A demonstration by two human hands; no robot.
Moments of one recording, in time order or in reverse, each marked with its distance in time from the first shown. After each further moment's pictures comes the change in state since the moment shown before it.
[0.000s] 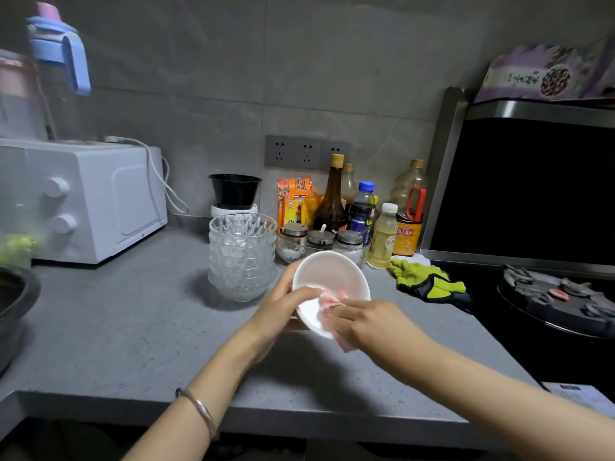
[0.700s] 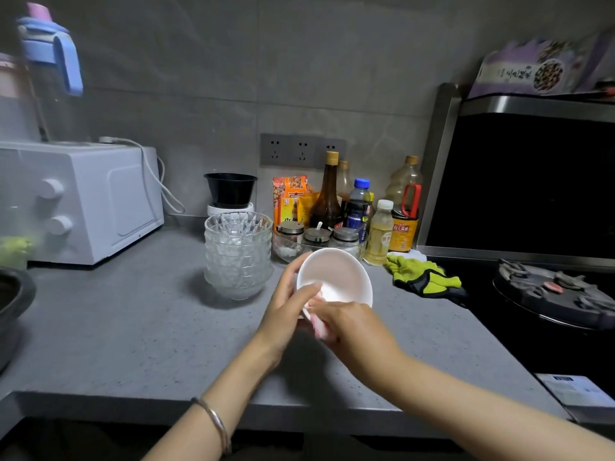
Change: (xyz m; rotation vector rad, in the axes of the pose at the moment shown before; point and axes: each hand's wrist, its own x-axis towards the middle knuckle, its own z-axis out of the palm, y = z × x) left_hand 0.003 -0.021 0.014 -0.036 0.076 0.173; right_hand 0.010 -0.031 0.000 0.228 -0.048 0.255
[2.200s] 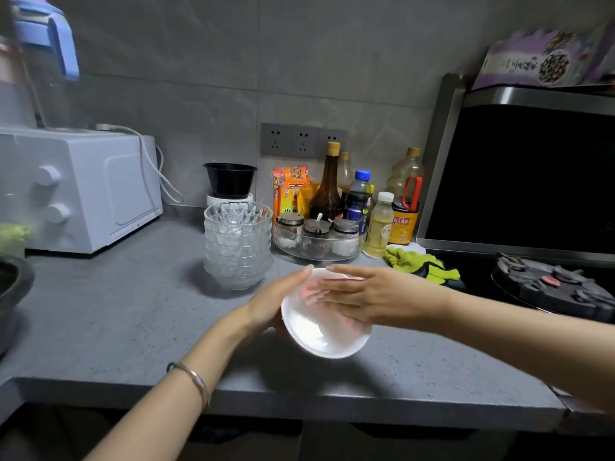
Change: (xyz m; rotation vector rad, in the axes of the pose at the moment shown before) left_hand 0.001 0.022 -0.020 0.107 -0.250 -0.307; right_hand 0.009 0.052 -0.058 -0.606 -0.308 -0.609
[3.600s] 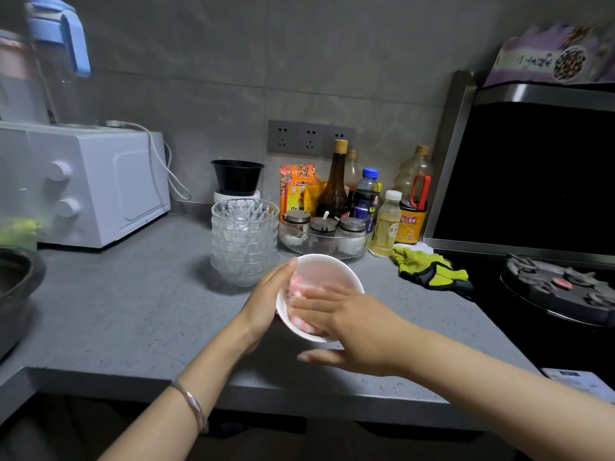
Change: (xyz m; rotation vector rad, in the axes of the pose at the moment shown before) left_hand -0.010 -0.003 0.001 -0.045 0.304 0.118; right_hand 0.031 -0.052 -0.001 0.600 0.126 0.333
